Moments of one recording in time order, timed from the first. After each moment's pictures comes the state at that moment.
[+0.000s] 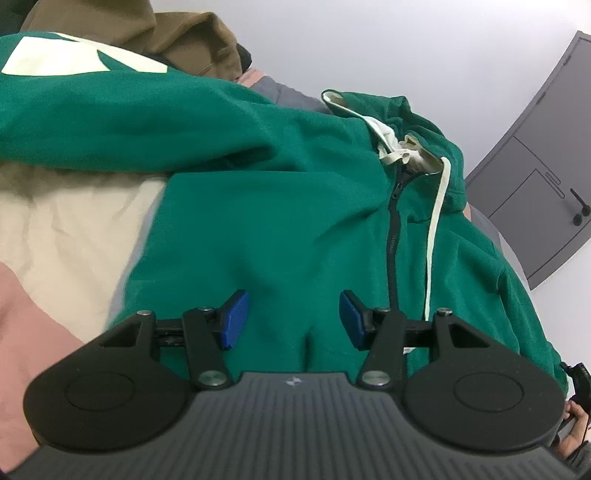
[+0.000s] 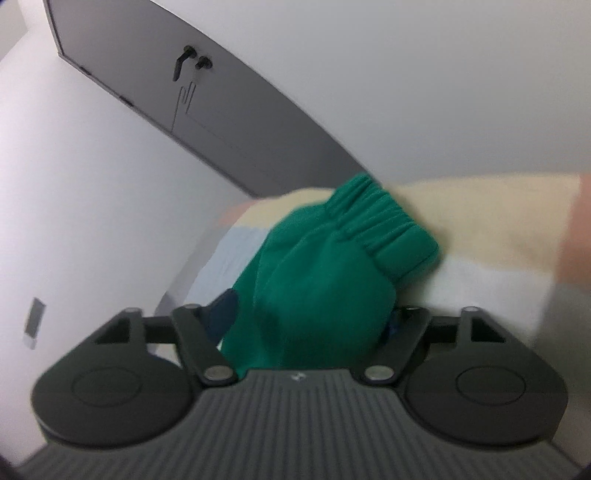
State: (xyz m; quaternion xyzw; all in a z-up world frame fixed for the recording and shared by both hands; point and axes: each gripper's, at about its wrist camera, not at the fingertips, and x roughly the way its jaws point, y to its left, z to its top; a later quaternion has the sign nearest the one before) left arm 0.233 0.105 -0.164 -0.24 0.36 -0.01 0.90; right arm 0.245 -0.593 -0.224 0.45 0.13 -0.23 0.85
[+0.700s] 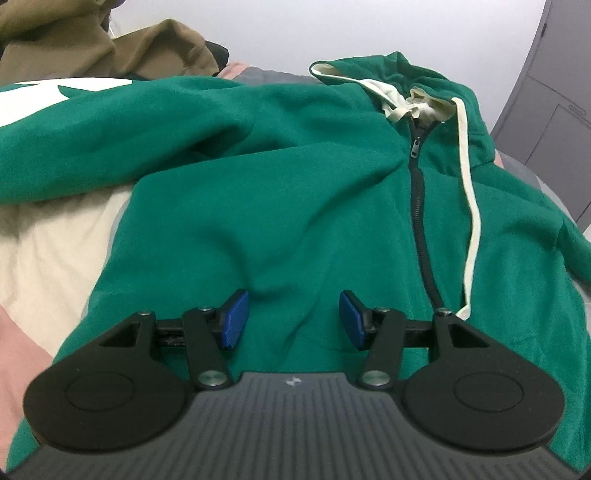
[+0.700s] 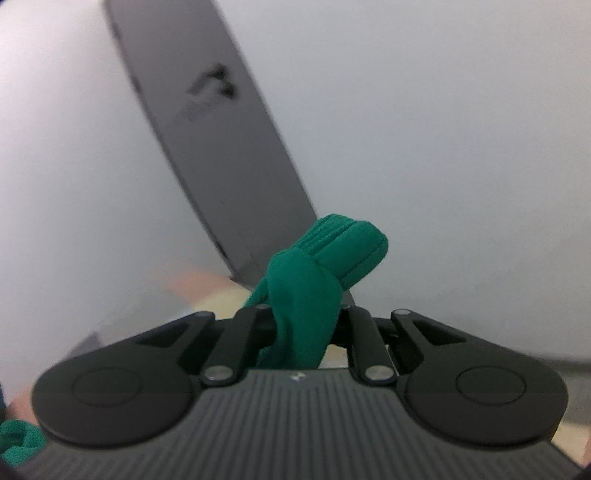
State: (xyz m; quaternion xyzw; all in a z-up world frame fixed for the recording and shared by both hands) left arm 0.266 0.060 -0.184 -0.12 0.39 0.02 0.91; right arm 0.320 -0.620 -0.140 0.25 0.11 -0.29 0.92
